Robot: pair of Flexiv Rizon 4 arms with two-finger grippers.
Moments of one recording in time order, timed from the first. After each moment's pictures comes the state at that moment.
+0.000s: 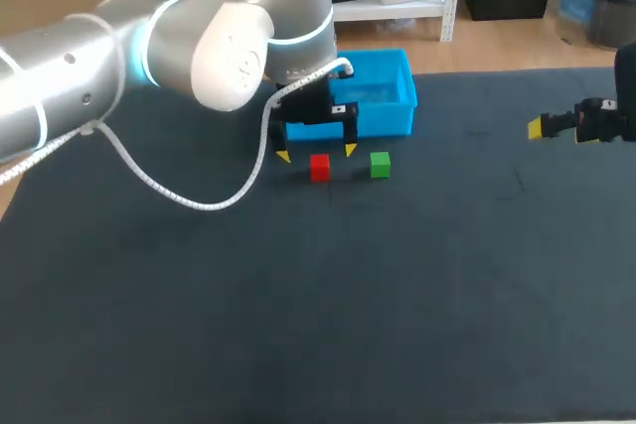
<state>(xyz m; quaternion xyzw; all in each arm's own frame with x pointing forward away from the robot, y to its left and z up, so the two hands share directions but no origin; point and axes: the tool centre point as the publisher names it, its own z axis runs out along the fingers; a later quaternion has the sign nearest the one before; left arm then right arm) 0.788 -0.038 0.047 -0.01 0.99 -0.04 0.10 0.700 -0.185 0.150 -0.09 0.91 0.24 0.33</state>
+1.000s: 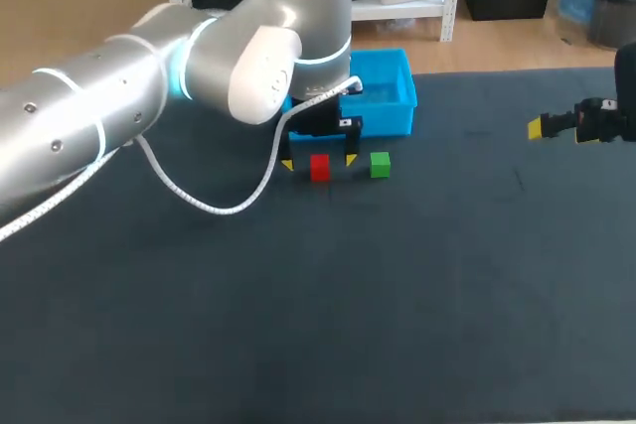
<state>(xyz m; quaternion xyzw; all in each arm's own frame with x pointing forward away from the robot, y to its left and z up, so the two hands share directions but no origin) 0.819 -0.037 0.000 -0.03 0.99 0.00 0.09 0.700 -0.185 0.150 -0.09 0.91 0.24 0.33</state>
